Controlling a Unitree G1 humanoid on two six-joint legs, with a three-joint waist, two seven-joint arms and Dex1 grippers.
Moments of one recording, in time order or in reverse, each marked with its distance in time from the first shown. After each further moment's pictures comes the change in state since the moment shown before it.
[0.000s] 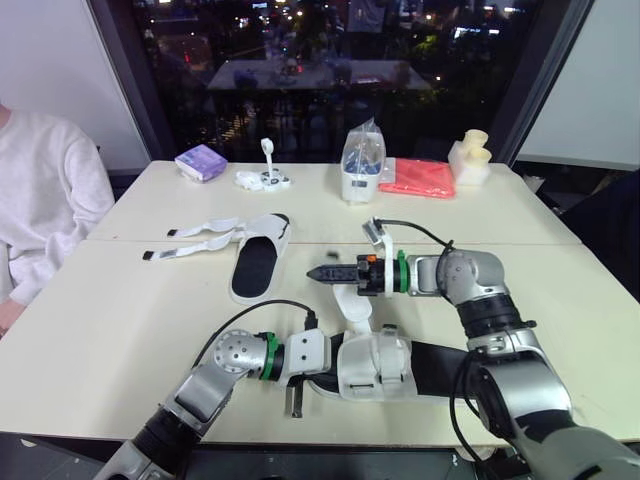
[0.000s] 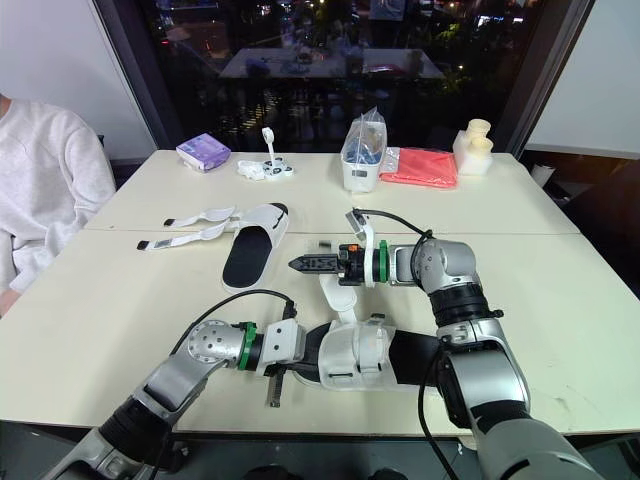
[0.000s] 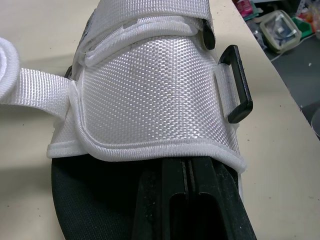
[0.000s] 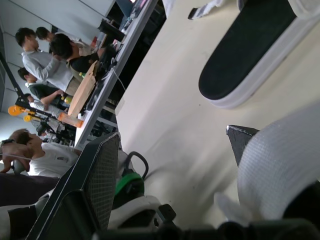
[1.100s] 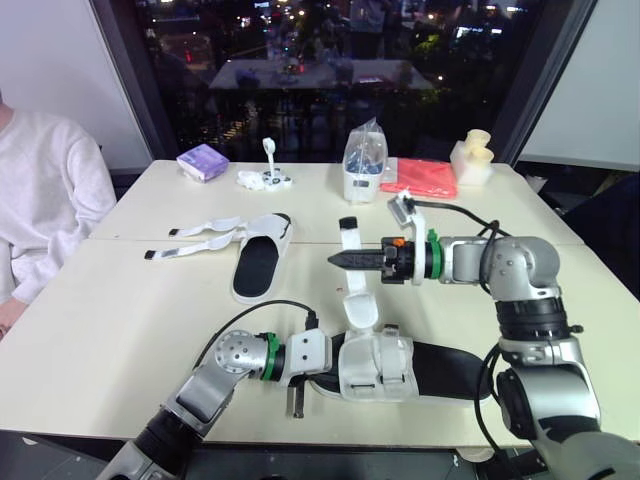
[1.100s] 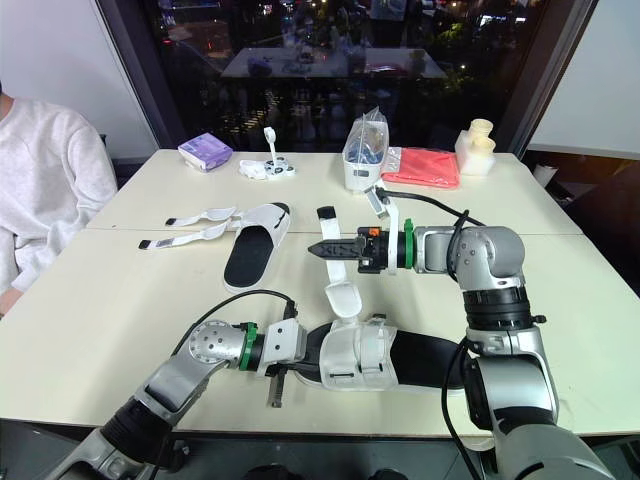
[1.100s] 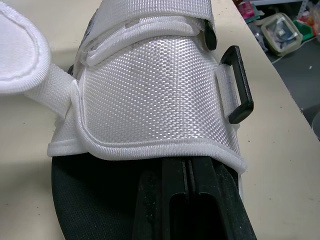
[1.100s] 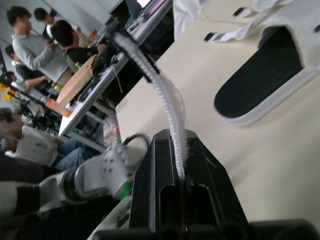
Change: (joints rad) left arm 0.000 -0.012 0.002 0.004 0.000 0.004 0.001; right arm 0.093 -0.132 -0.086 -0.442 0.107 0.146 -0.057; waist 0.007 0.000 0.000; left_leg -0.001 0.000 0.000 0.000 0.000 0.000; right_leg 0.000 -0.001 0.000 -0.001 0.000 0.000
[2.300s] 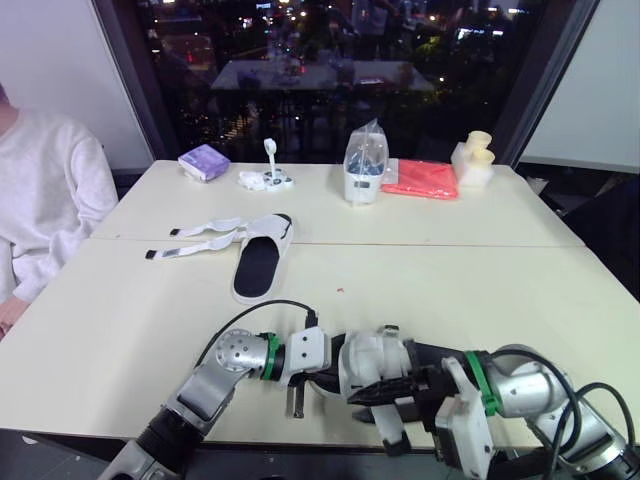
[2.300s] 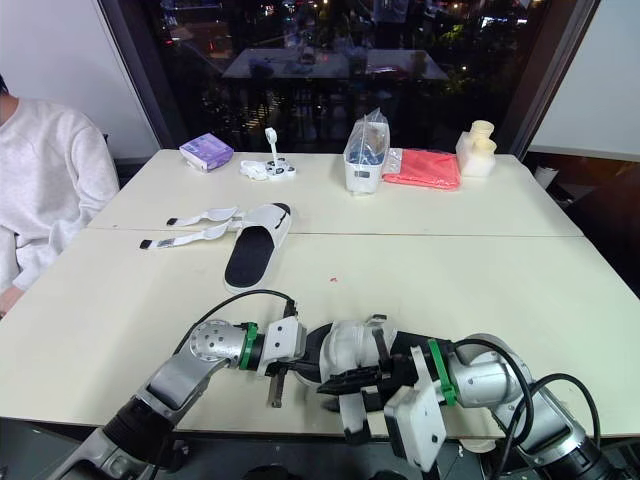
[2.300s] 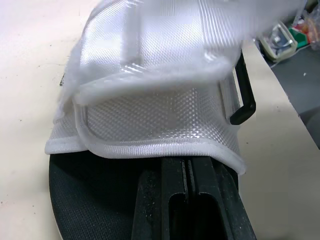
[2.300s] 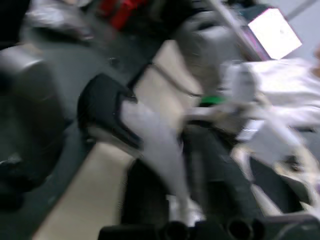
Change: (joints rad) left arm 0.003 -0.014 0.008 0.018 -0.017 0.020 -0.027; right arm 0.779 -0.366 0.311 -0.408 -0.678 -1.958 0.266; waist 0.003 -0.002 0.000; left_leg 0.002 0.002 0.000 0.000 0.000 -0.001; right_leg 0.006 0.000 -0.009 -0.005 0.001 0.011
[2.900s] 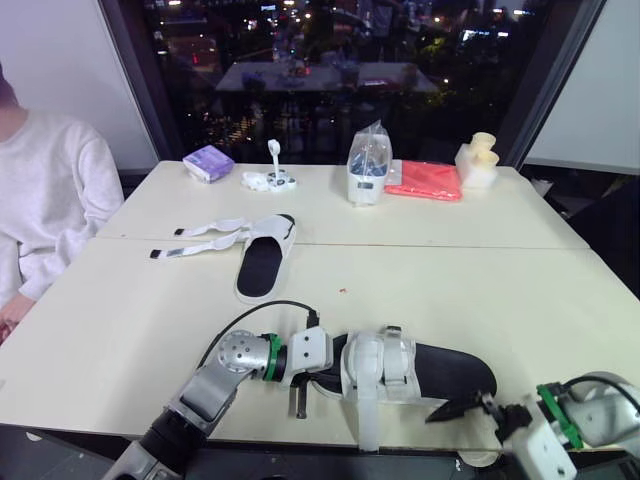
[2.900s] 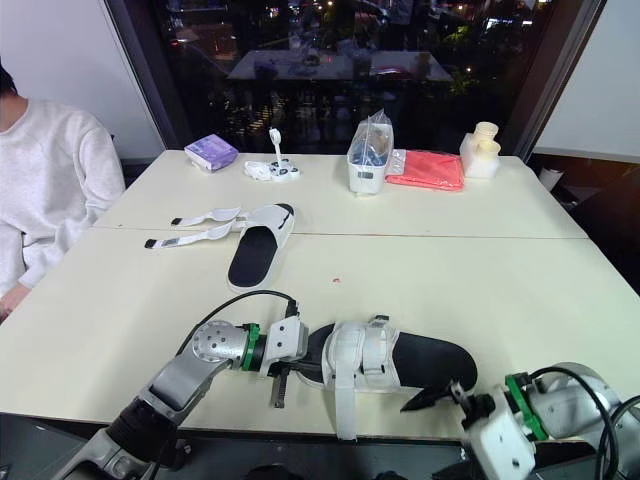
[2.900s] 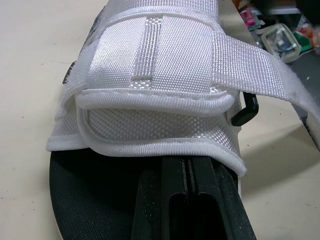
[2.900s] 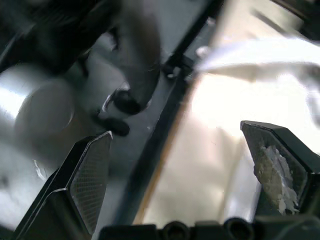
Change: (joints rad) left arm 0.003 -0.012 0.000 0.007 0.000 0.003 0.010; right arm 0.282 -0.400 -0.161 0.155 0.252 0.143 0.038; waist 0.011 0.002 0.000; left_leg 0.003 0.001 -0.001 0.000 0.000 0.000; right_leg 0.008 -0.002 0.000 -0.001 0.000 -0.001
